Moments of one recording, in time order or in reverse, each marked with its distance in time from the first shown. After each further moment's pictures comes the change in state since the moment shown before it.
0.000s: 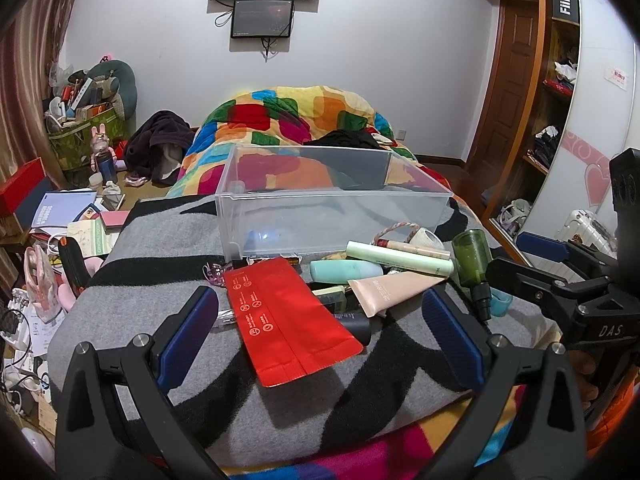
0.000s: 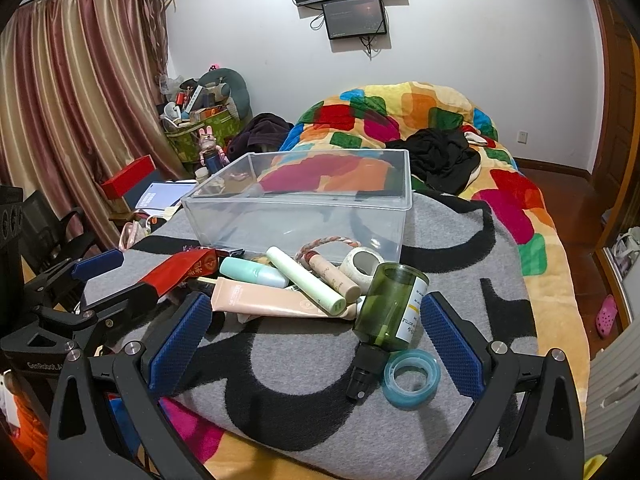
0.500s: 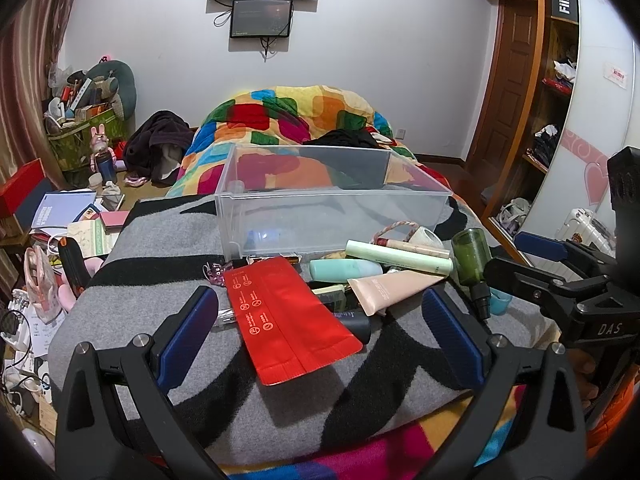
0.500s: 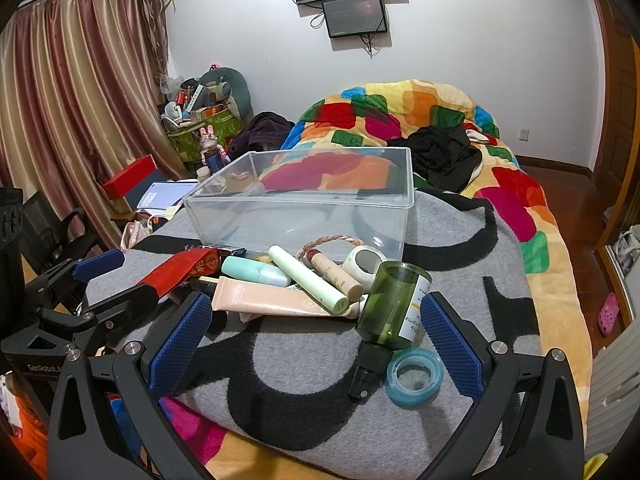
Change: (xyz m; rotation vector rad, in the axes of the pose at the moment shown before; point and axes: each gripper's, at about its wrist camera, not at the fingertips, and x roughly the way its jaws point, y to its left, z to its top) left arm 0.000 -0.001 0.000 0.004 0.002 0.000; right arm 0.001 0.002 -0.001 0.002 0.004 0.006
